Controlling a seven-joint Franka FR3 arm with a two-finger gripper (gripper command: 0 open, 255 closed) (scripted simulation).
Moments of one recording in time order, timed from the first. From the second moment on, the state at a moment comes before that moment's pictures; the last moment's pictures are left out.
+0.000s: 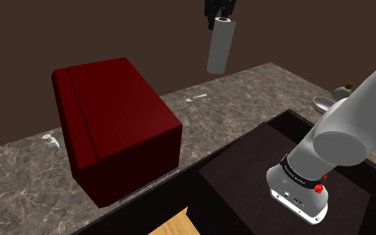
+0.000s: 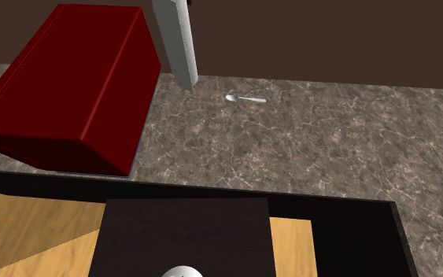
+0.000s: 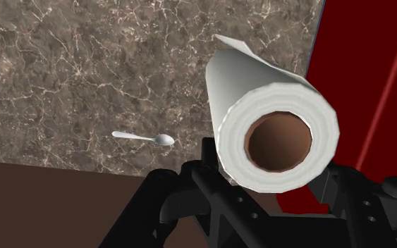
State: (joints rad) arm 0.07 -0.09 -0.09 -1.74 -0.02 1.64 0.00
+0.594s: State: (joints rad) arm 0.17 -0.10 0.02 -1.76 -0.01 1.64 0.21
